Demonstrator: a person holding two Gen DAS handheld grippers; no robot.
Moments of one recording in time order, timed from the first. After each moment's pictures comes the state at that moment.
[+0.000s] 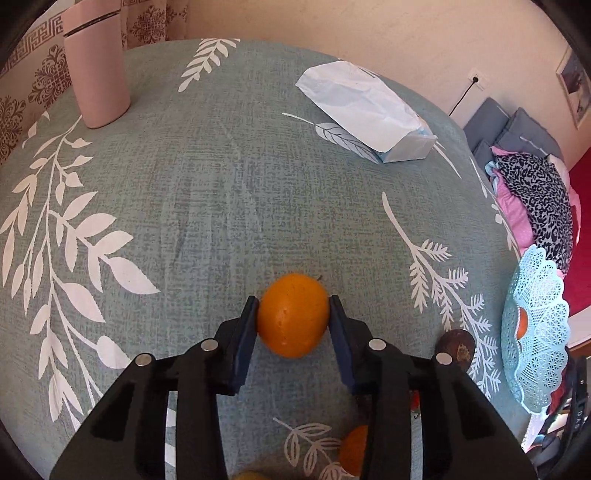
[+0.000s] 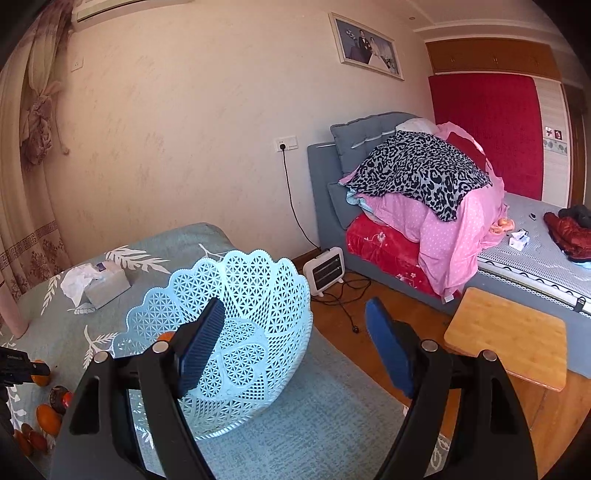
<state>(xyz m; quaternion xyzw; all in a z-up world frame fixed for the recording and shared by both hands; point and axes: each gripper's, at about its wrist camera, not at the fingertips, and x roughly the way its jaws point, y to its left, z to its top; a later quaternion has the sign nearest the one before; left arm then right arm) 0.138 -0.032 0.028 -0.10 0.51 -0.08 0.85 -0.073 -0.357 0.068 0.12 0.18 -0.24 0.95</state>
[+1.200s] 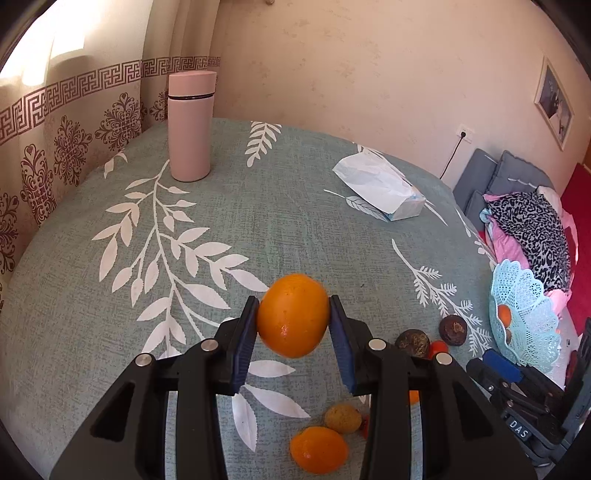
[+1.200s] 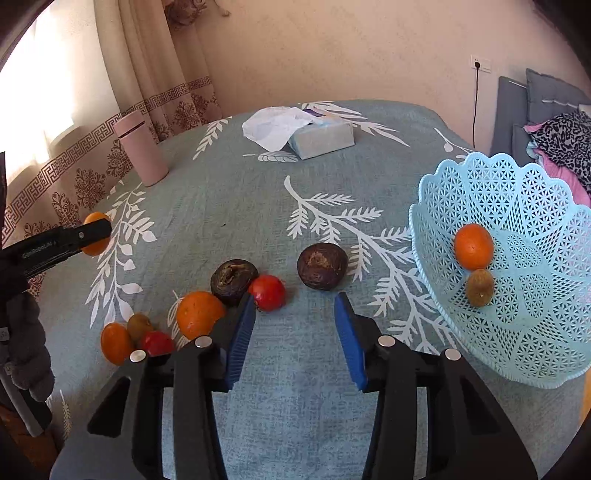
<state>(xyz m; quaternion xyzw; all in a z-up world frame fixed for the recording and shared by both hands) 0.048 0.039 0.075 -0.09 0.38 -0.06 0.92 0.017 -0.181 0.036 0.06 0.40 0.09 0.91</state>
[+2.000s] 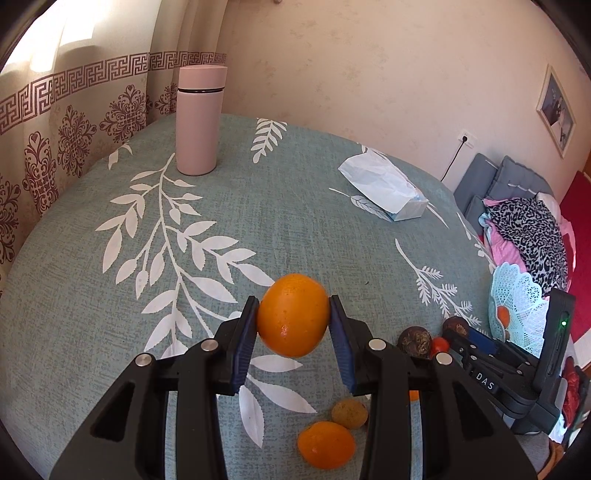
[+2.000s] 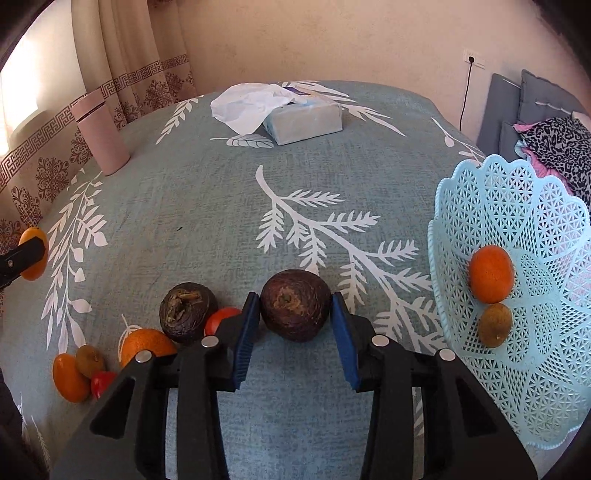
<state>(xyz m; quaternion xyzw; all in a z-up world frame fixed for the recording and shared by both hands) 0.046 0.047 0.071 -0.11 0.38 -0.06 0.92 0.065 -0.176 0.019 0.03 0.42 0.06 0.90</state>
